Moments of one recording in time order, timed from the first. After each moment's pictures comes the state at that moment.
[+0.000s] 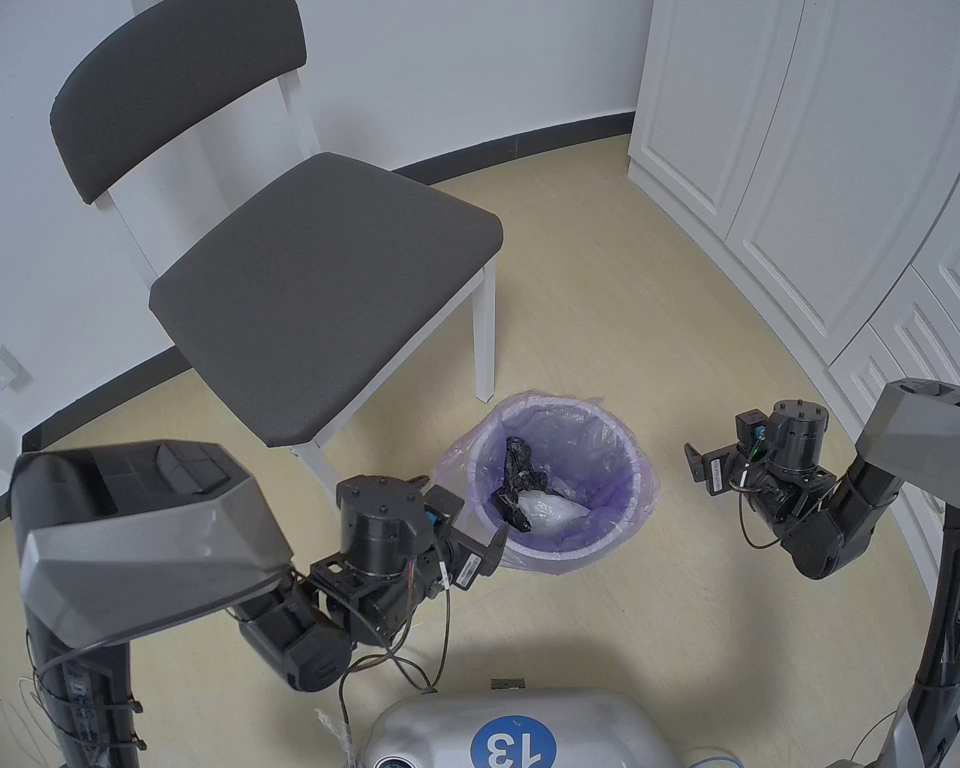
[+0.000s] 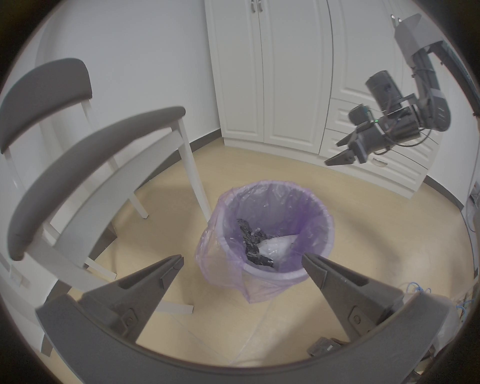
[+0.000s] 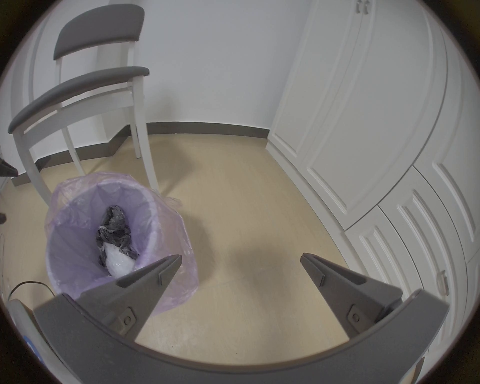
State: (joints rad) left arm -0.65 2.25 -0.81 -1.15 0.24 0.26; right arm 0.19 2.24 -0.76 -1.21 -0.23 -0.20
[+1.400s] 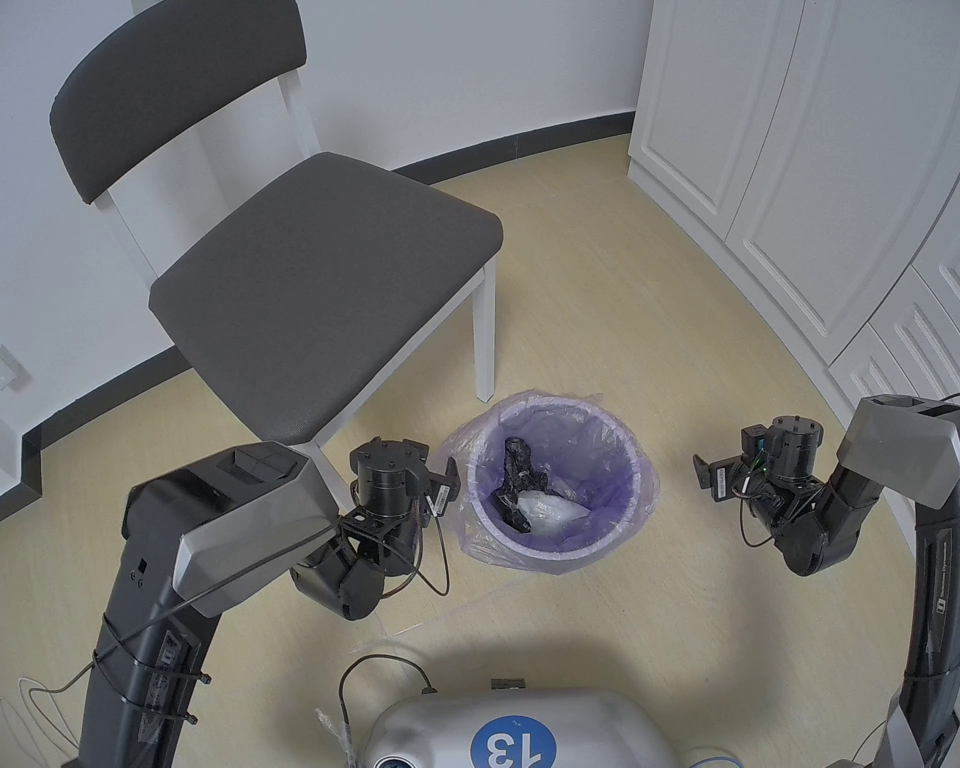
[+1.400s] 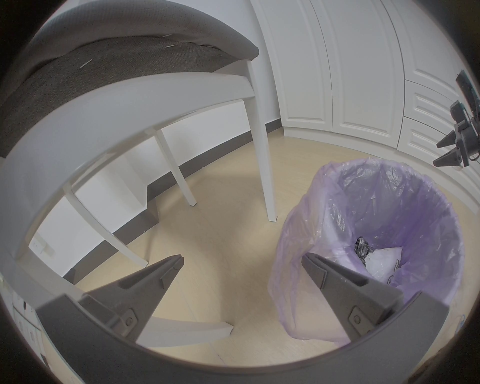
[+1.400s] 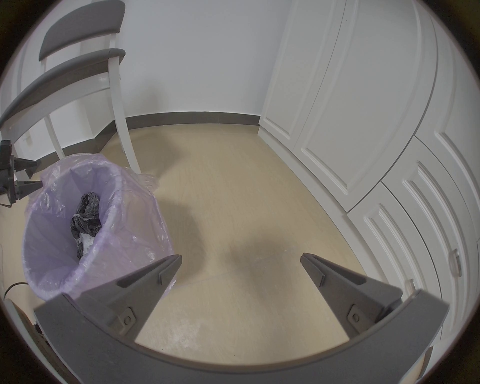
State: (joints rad) left arm -0.48 2.55 -1.22 -1.15 0.44 0.25; right arm 0.11 2.37 -0.85 -1.23 -0.17 -0.16
